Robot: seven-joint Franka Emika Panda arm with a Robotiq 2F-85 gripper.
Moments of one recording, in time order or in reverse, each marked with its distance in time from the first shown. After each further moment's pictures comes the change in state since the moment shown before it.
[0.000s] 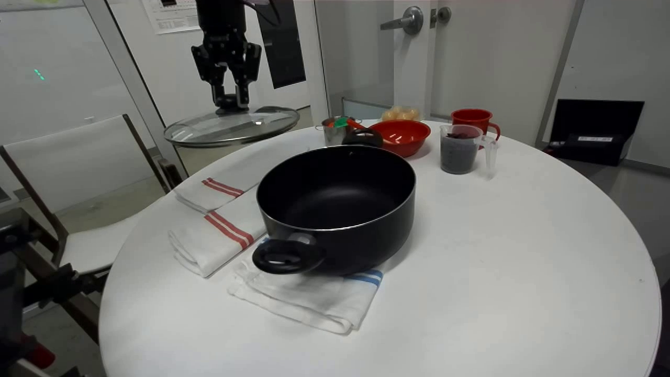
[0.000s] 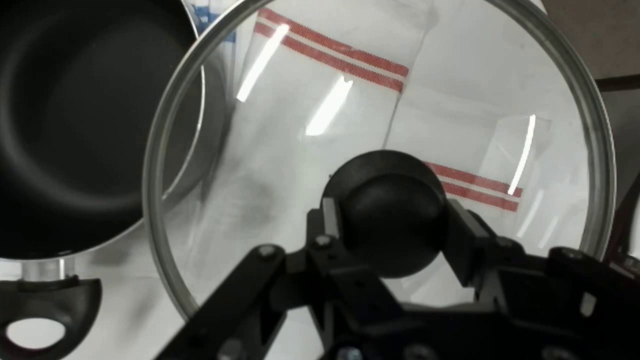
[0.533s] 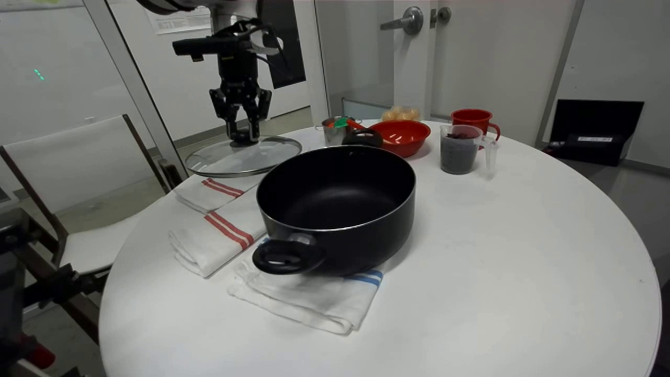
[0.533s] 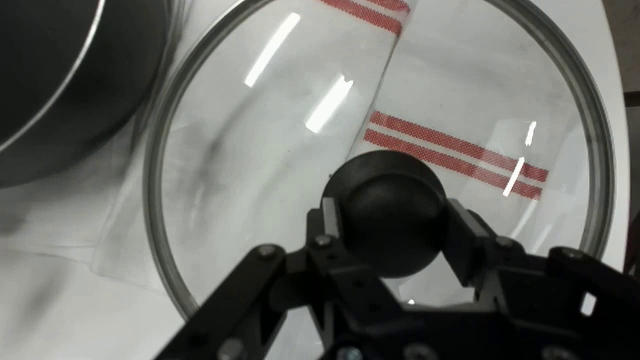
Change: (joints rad) arm 0.057 0.268 0.006 0.221 -0.029 0.003 -0.001
